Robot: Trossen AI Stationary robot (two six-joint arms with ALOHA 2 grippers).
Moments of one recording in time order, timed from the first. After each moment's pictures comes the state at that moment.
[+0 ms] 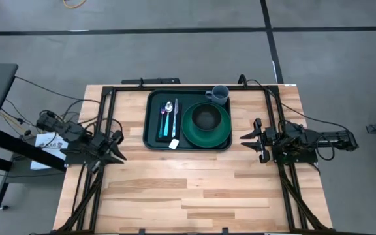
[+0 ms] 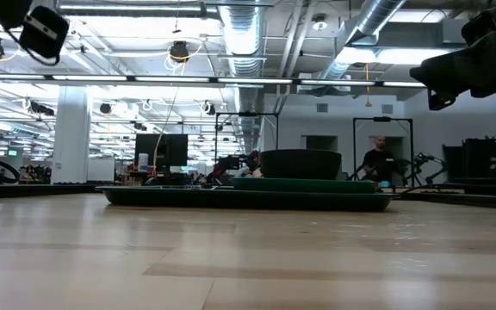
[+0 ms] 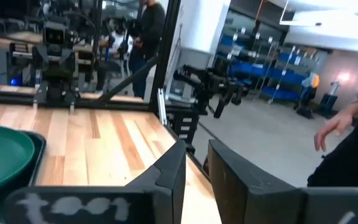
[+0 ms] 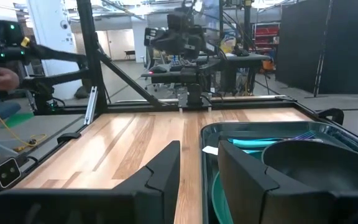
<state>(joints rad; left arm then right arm) -0.47 0.03 0.25 -0.17 -0.01 -0.24 0.04 0.01 0.01 0.01 -0.05 0.01</state>
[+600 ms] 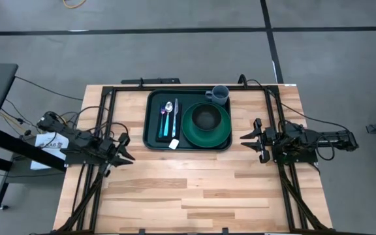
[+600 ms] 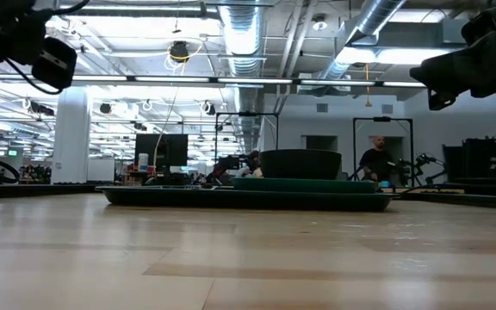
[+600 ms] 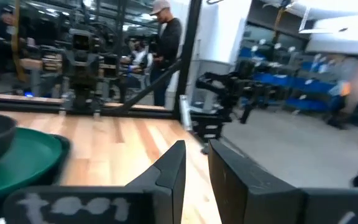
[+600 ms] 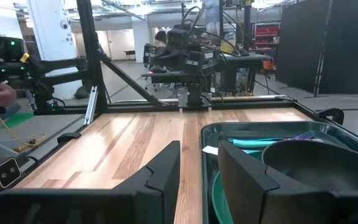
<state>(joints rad) -0.47 0.00 0.01 0.12 -0.10 -0.17 0.04 0.01 0.01 0.01 -0.05 0.01</state>
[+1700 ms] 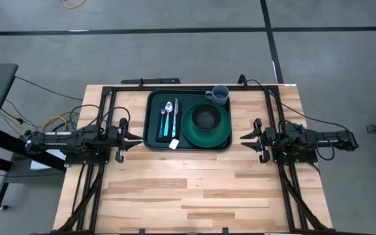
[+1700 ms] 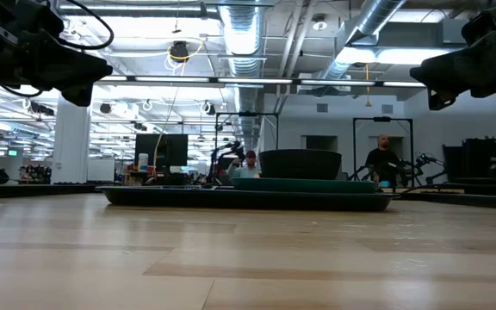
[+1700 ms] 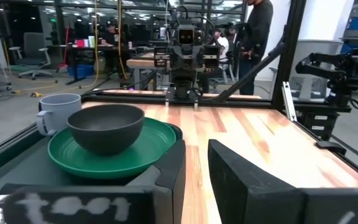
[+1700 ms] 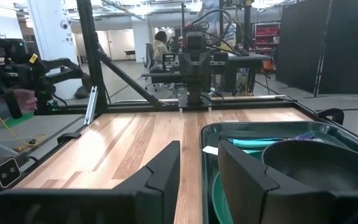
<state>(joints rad) -0.01 0.00 0.01 0.03 -0.01 -0.05 0.04 0.01 0.01 0.01 -0.05 0.01</state>
